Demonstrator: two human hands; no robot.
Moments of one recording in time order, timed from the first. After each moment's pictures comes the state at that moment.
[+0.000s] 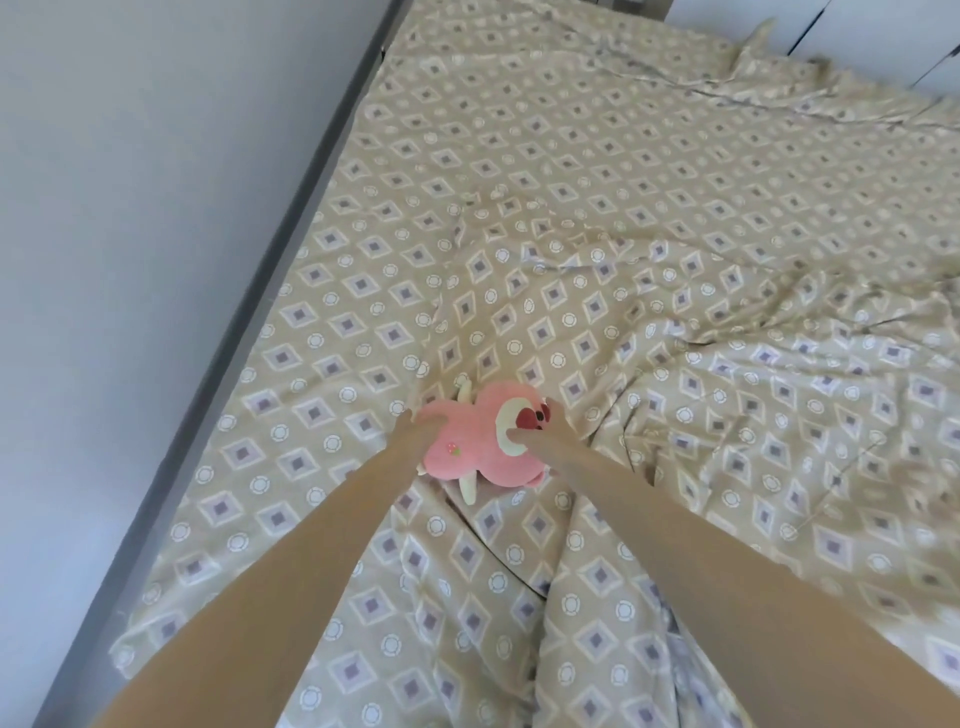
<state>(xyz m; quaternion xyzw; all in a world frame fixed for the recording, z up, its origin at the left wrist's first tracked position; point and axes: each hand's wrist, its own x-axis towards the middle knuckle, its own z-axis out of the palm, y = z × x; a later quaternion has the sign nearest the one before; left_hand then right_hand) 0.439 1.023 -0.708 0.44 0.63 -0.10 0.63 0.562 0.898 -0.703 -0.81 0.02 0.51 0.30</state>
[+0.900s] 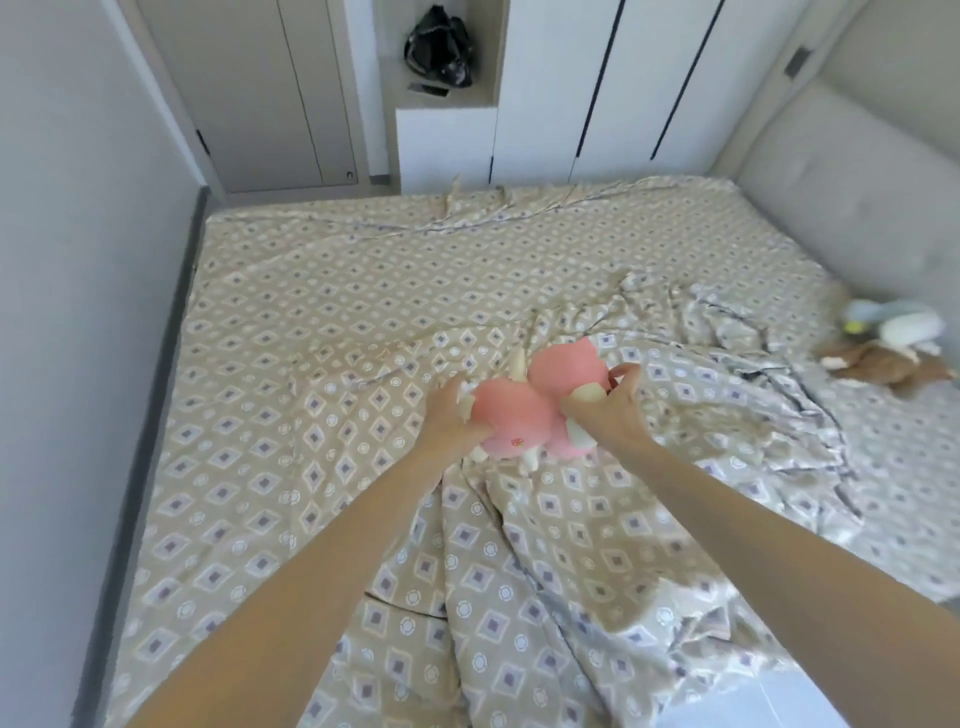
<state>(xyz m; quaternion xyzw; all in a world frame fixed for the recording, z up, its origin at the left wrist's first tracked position) 0.546 0.847 -0.459 0.78 0.23 -0.09 0.57 0.612 0.660 -0.449 -0.87 0.11 0.13 0.47</state>
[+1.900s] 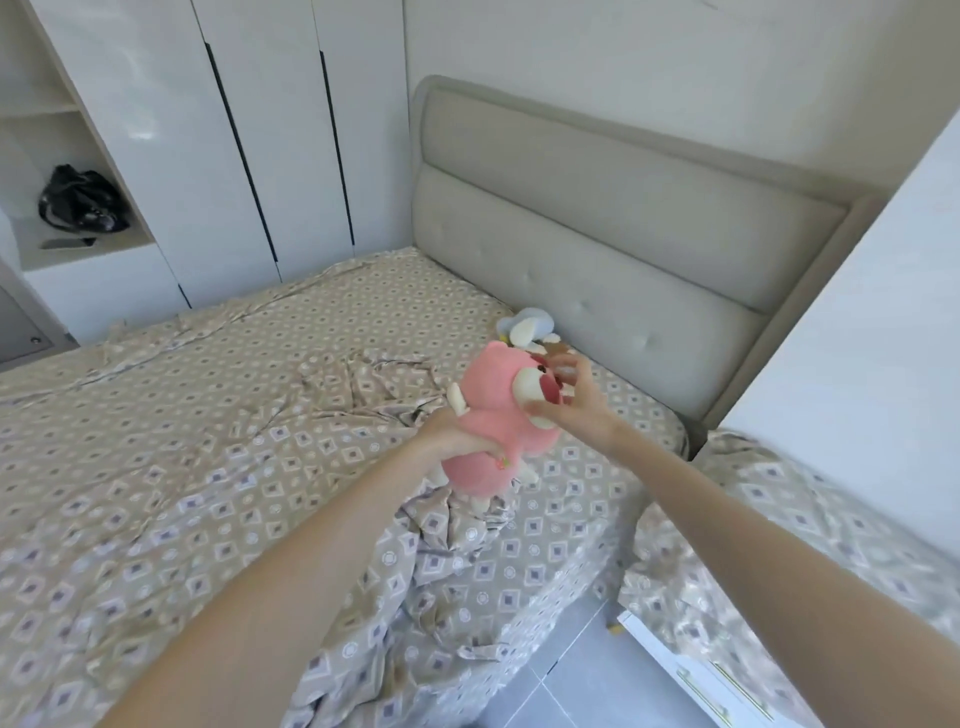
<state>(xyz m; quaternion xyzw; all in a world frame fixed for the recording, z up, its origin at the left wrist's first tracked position) 0.644 0.223 -0.326 0.86 0.02 -0.26 0.44 0.610 0.042 -0.305 -0.83 0.08 0.03 0.55</state>
